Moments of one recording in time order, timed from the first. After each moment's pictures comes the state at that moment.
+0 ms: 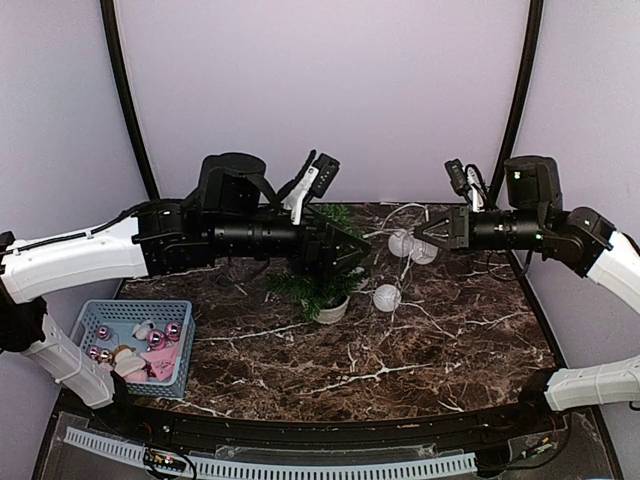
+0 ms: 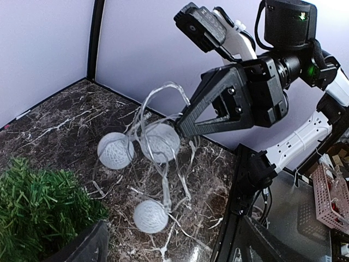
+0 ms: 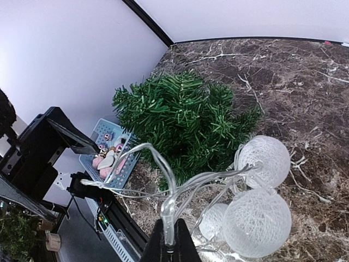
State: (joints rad) left arm -1.07 1.46 1.36 -0.20 0.15 -0.25; right arm 0.67 1.00 1.10 -0.54 -0.35 0.53
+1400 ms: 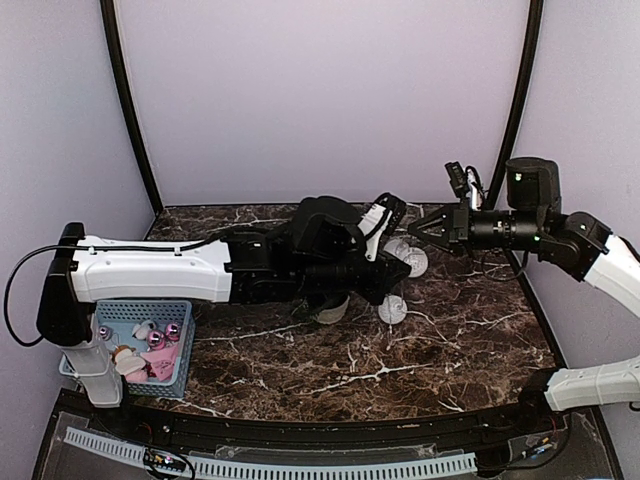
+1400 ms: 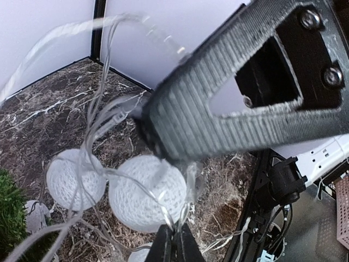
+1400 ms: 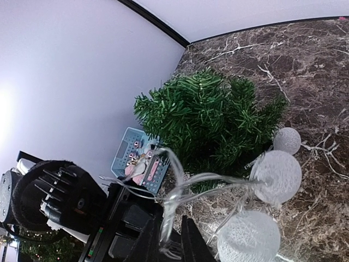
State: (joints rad) left arm -1.22 1.80 1.54 -0.10 -0.09 -0.33; right arm 0.67 1.00 1.06 -0.43 -0.44 0.75
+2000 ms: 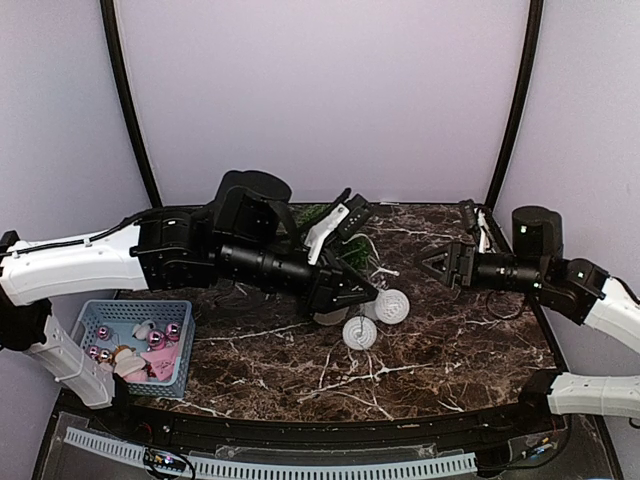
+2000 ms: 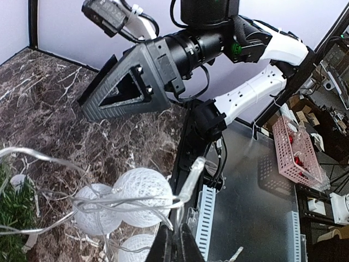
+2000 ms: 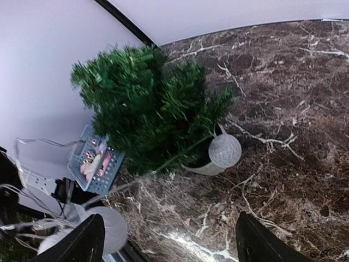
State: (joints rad) left arm -1.22 1.50 1.43 -0.34 0.27 -0.28; right arm 0.67 0.82 0.78 -0.35 -0.27 0.62
